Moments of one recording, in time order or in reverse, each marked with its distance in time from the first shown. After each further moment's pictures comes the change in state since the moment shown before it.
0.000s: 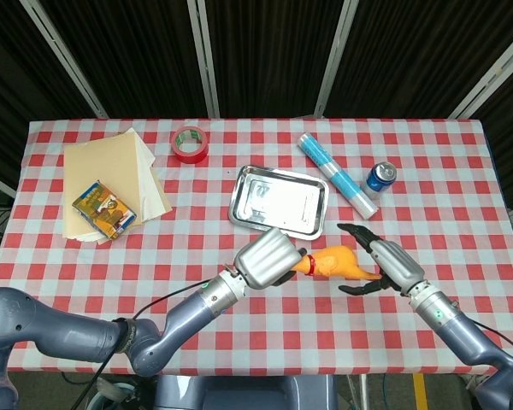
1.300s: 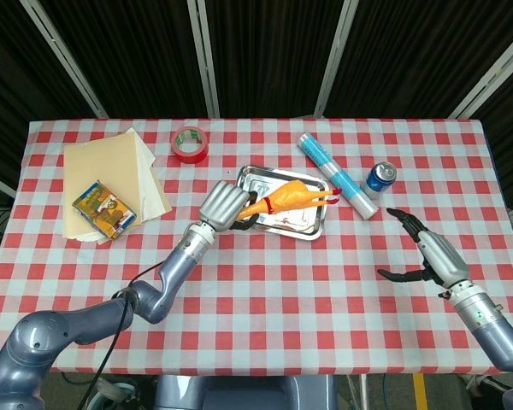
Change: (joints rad) left arm 0.105 -0.290 -0.061 0.834 0.151 -0.128 -0.724; right arm -0.096 0.046 0.003 0.090 0.048 0.104 0.063
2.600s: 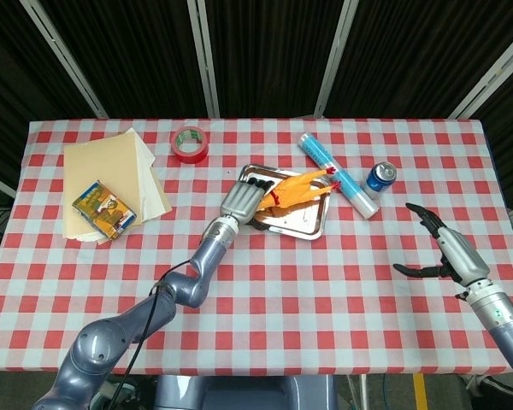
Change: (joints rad) left arm -0.182 -0.223 -0.178 0.387 -0.183 -0.339 0.090; right arm -0.027 0.043 0.008 0.021 0.006 0.007 0.066
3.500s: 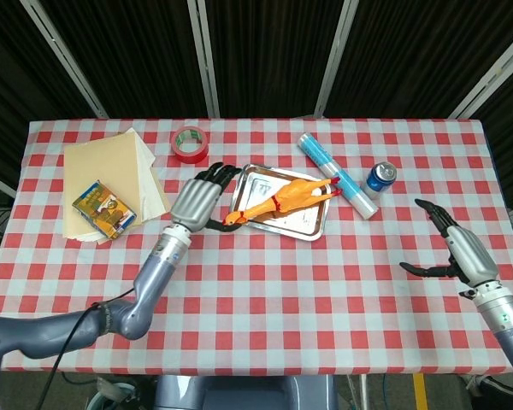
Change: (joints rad) left arm 0.395 0.519 0.076 -1.003 -0.034 0.449 0.193; right arm -0.038 -0.014 0.016 0.010 0.004 0.087 -0.078
